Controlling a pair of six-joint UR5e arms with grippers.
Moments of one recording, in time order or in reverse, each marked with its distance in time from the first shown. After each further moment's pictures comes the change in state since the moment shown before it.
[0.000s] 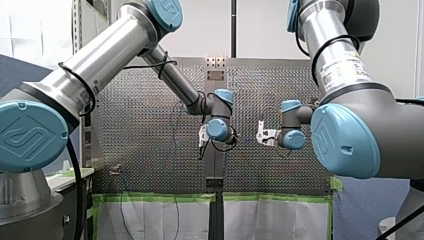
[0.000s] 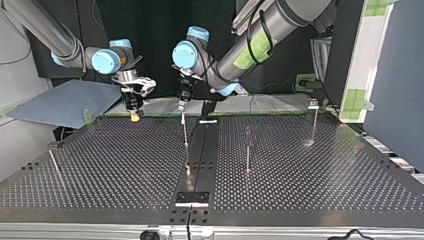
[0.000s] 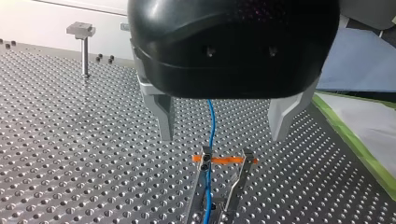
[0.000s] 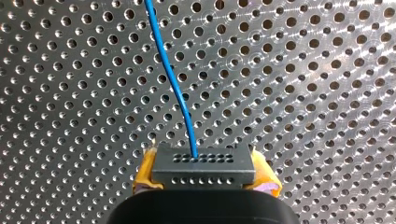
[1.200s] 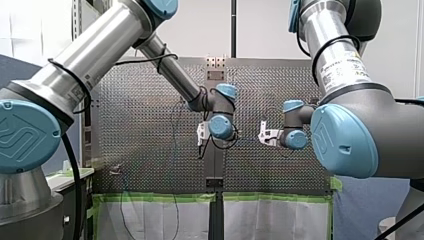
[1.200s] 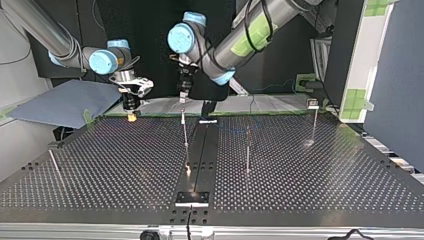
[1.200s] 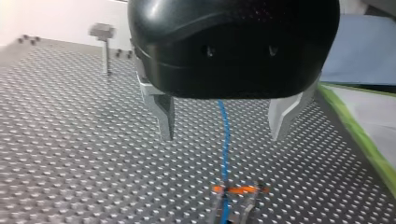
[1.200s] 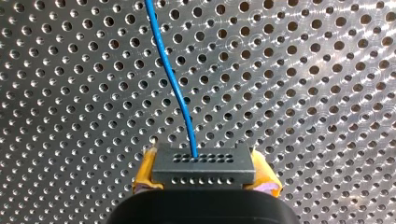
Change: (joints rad) left arm -0.063 0.070 -0.082 0.042 -0.137 -0.046; right arm -0.017 0.000 0.000 0.002 0.000 0.003
